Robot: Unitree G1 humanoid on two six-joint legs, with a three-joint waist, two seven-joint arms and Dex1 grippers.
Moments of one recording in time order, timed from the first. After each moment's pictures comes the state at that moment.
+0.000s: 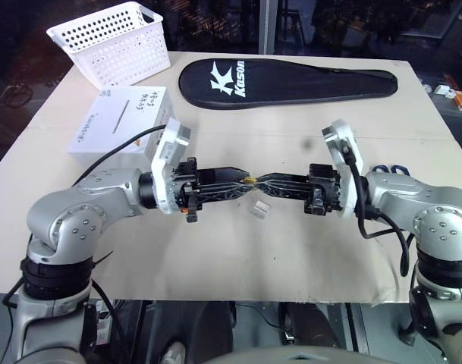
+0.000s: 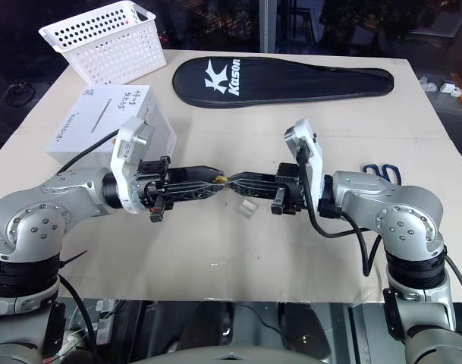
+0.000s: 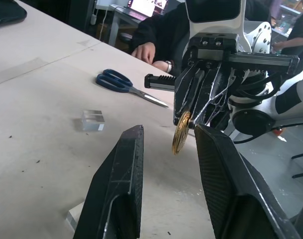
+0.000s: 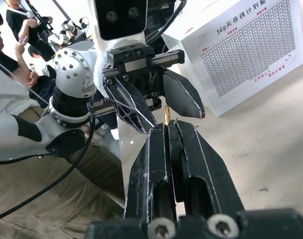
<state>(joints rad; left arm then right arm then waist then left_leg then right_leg) -0.45 0.75 0.14 -0.40 -1.03 0.95 -0.93 -0.57 -0.46 -0.02 -0.53 1.13 1.13 0.50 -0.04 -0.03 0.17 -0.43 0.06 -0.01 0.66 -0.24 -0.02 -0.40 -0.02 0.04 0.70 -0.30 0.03</state>
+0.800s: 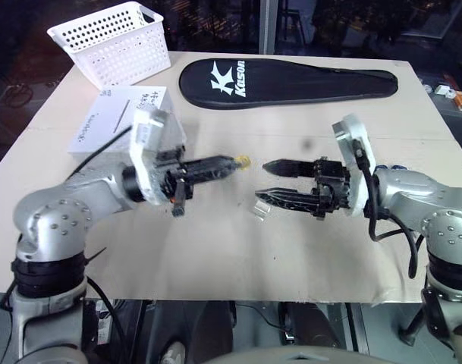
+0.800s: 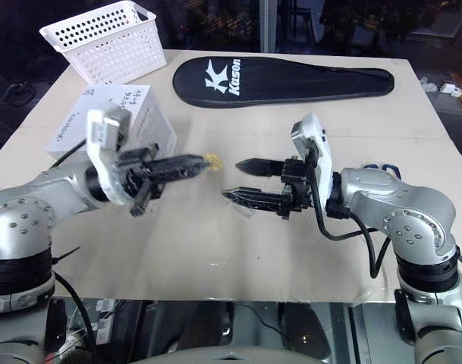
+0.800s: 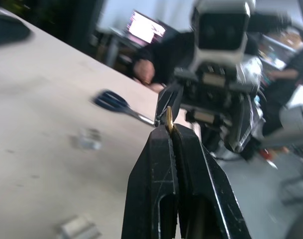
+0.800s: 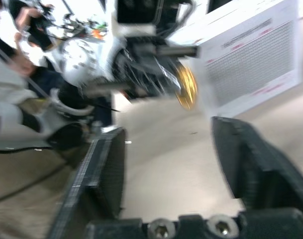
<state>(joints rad) -0.48 0.76 0.30 -0.32 -1.27 1.03 -0.78 -0.57 -0.57 0.00 -0.58 1.01 0.97 0.59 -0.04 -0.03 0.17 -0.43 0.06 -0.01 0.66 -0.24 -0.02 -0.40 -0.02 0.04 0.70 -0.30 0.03</state>
